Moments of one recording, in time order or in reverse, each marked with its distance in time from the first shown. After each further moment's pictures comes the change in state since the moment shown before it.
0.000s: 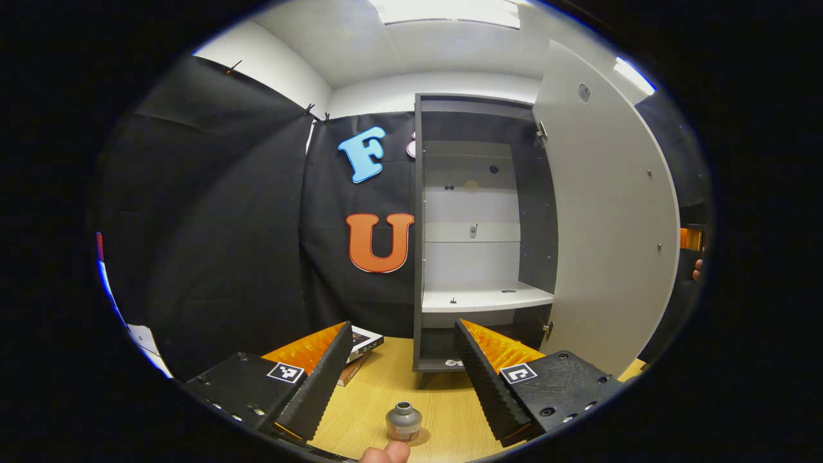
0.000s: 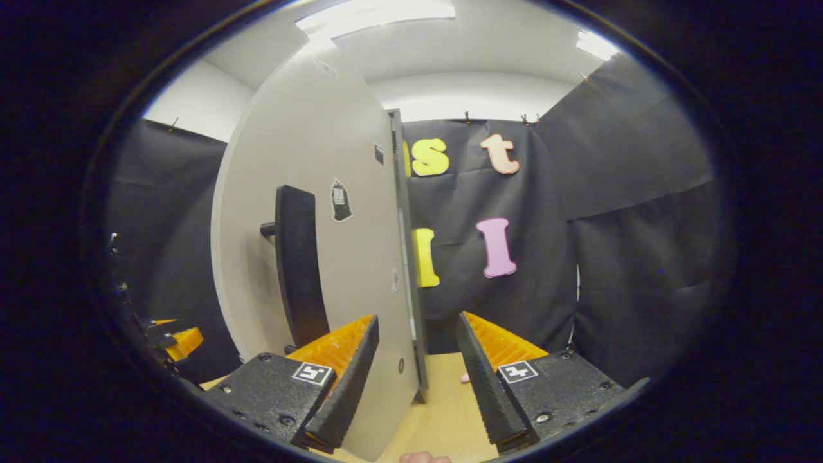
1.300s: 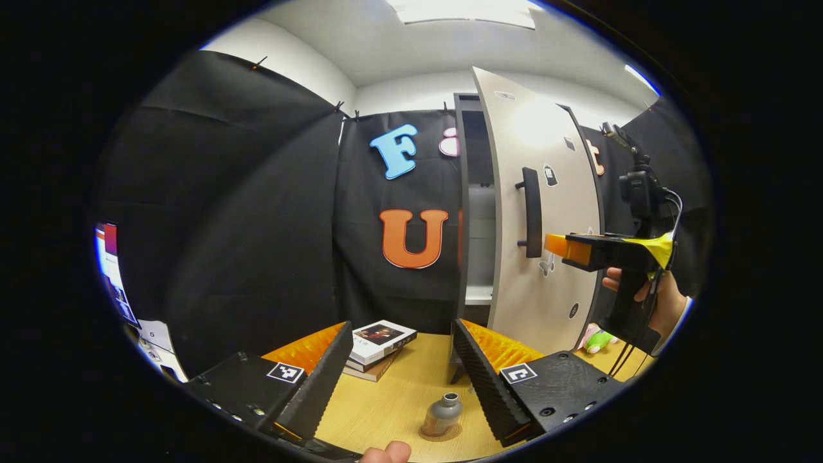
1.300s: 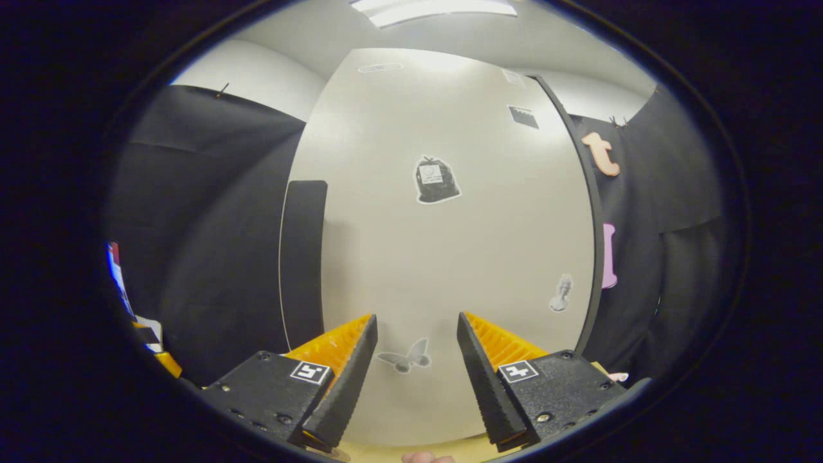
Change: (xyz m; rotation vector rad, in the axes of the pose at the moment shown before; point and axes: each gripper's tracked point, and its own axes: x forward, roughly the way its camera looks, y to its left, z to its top) left arm -0.016 0.067 -0.018 -0.016 0.015 0.120; right arm 0.161 0.202 -0.041 -0.121 -0.003 0.206
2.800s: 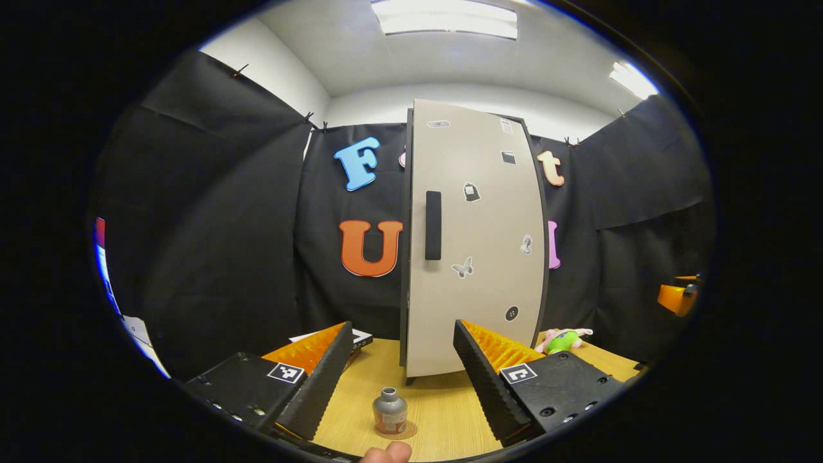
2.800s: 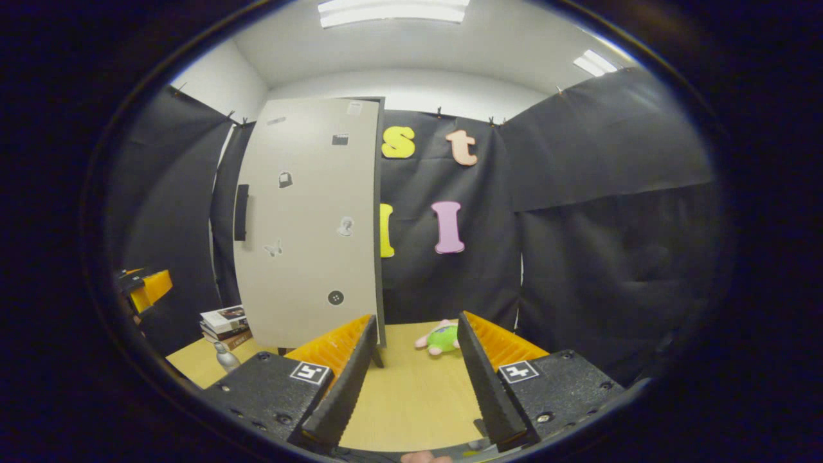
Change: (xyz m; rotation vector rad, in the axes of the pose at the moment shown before) left arm -0.044 -0.091 0.003 -0.005 -0.066 -0.163; right arm -0.334 -0.171 -0.074 0.055 0.078 -0.489
